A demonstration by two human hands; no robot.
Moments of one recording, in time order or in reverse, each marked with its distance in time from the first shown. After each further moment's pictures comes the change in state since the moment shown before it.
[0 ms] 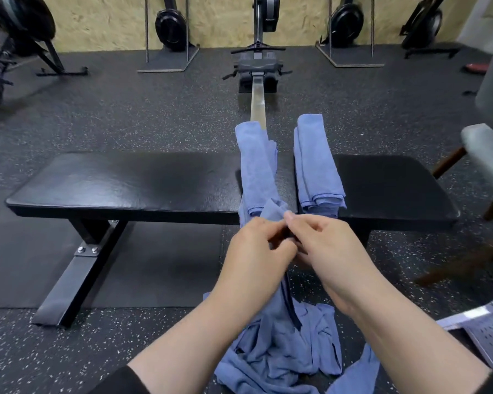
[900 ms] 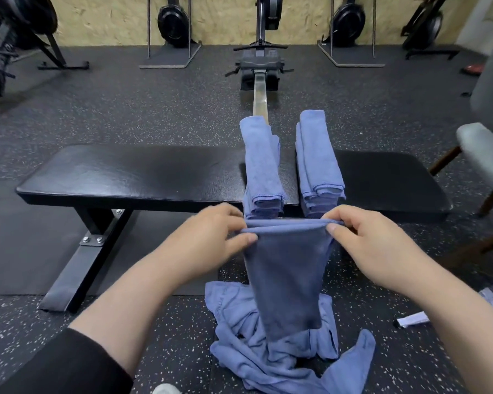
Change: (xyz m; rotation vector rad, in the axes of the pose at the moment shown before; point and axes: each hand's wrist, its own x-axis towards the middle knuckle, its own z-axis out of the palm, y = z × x) left_hand 0.006 -0.049 -0.073 0.538 -0.298 0.159; right_hand -0.031 -0.022 -0.058 -0.792 -0.033 -0.216
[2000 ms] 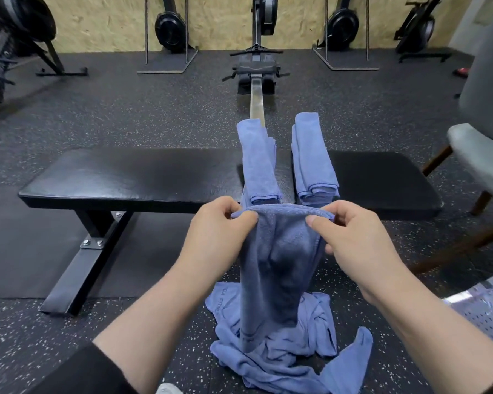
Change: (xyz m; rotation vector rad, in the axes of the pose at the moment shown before) left_hand -0.013 0.049 0.004 -0.661 0.373 -0.384; right_hand -0.007 -0.015 0.029 0.487 0.260 0.158
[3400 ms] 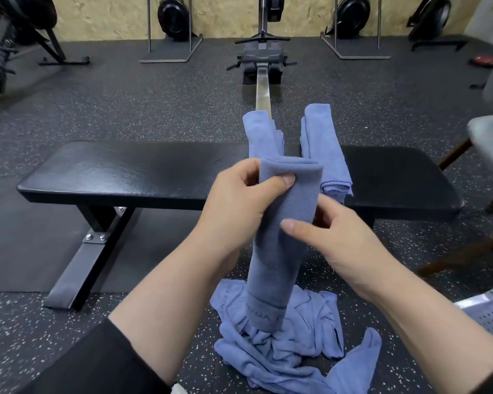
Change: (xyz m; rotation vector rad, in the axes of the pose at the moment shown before) left_hand 0.024 0.029 0.006 -0.417 -0.145 0.137; right_hand 0.012 -0.012 0.025 0.286 -0.369 -0.030
